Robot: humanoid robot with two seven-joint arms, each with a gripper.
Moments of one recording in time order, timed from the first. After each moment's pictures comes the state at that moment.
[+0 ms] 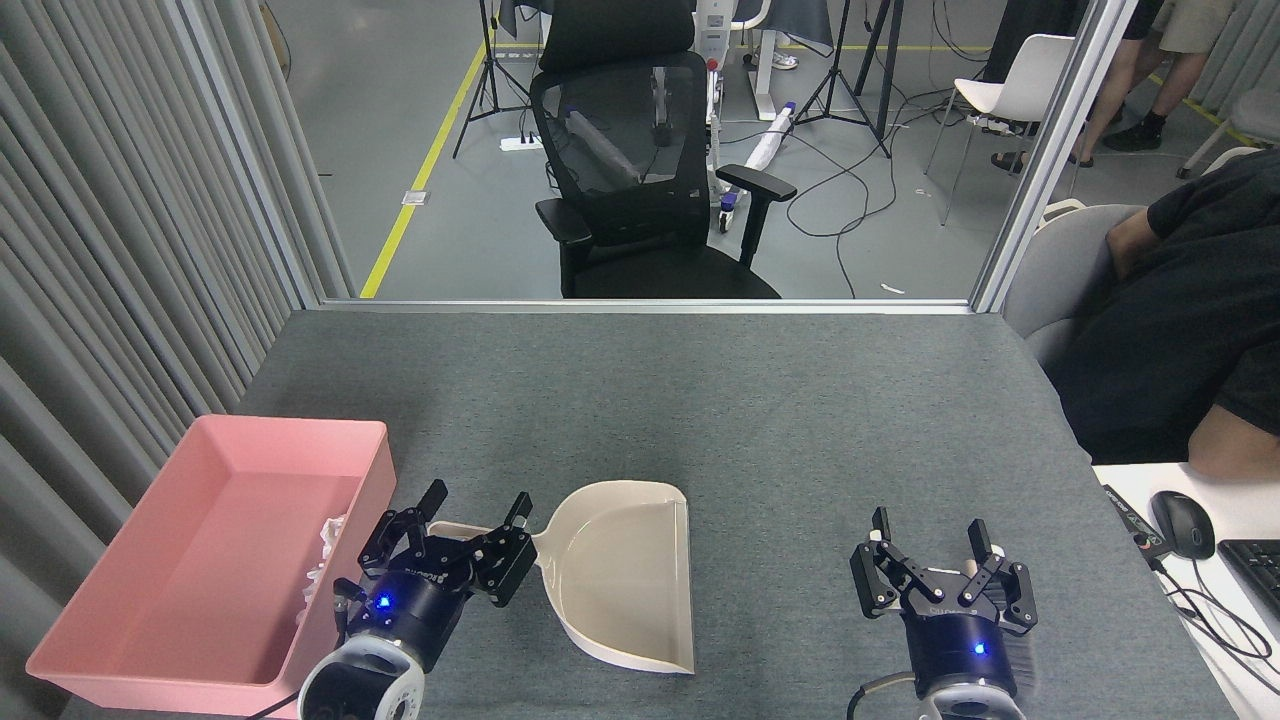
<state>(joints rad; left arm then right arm) -0.10 -0.08 0.04 -1.57 -1.41 -0.33 -0.16 -0.01 0.01 -0.01 -1.55 1.43 0.10 -0.03</state>
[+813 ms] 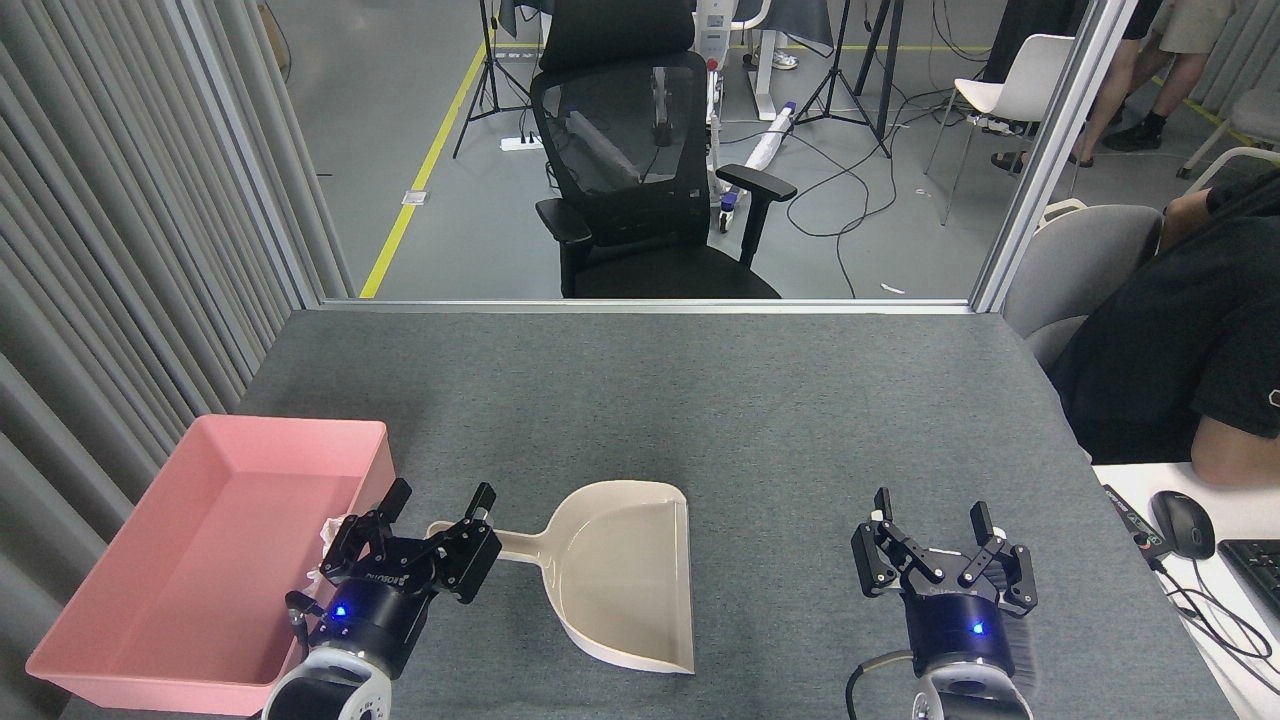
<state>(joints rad) -0.05 -0.05 0.05 -1.65 -1.22 -0.28 -0.14 -0.05 0.01 -0.01 -1.55 1.43 0.12 -0.03</state>
